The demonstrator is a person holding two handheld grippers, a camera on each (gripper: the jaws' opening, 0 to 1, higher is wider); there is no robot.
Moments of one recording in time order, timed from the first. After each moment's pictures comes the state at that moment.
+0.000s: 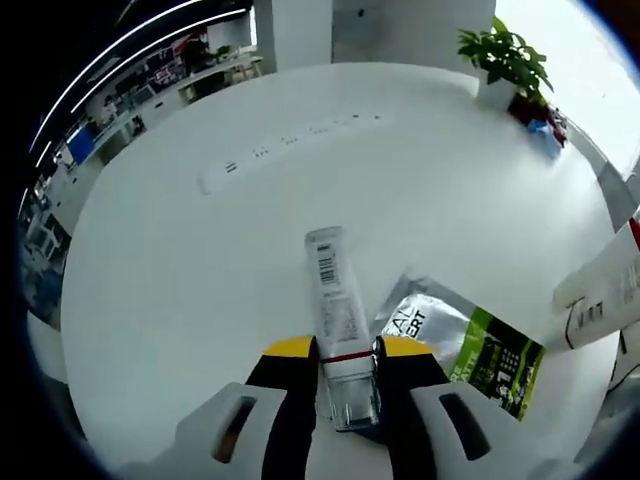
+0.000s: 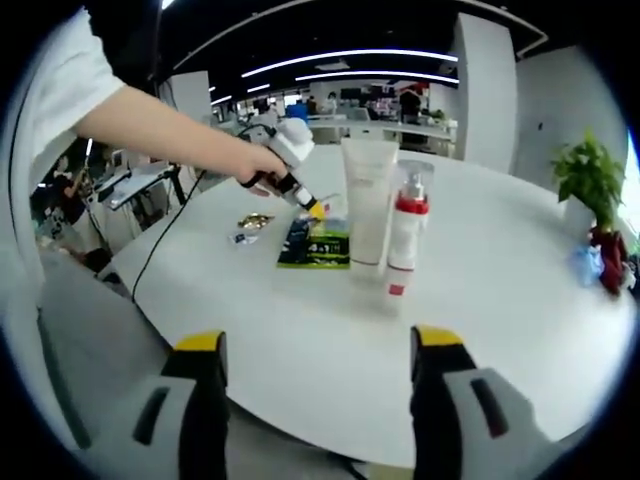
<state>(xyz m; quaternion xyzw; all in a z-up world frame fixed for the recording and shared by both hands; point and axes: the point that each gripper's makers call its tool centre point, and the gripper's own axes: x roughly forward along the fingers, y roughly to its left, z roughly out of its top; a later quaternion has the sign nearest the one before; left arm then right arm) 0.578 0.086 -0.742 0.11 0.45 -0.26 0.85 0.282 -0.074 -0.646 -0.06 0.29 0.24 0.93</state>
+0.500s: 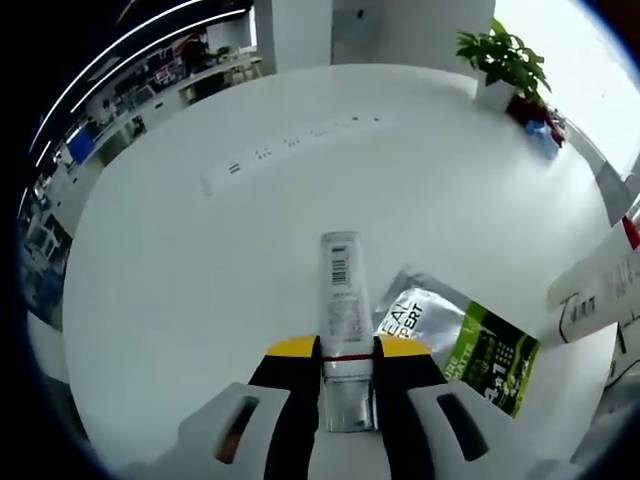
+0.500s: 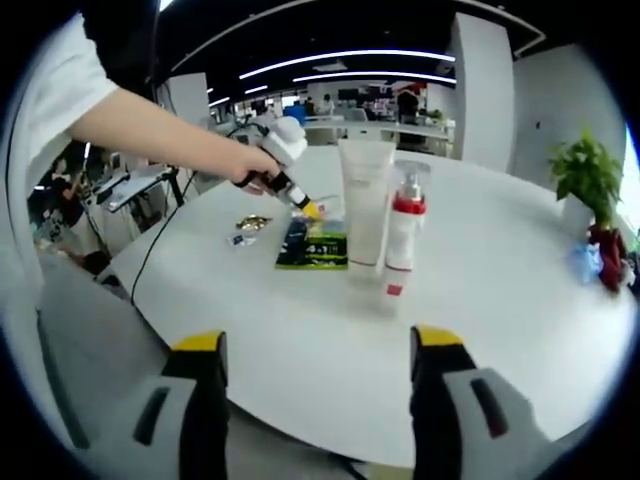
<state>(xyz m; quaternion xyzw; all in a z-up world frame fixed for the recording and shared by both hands) 0.572 0.091 -0.733 0.11 0.45 -0.26 0.85 0.283 -0.076 -0.646 -0.05 0.29 0.24 0.93</state>
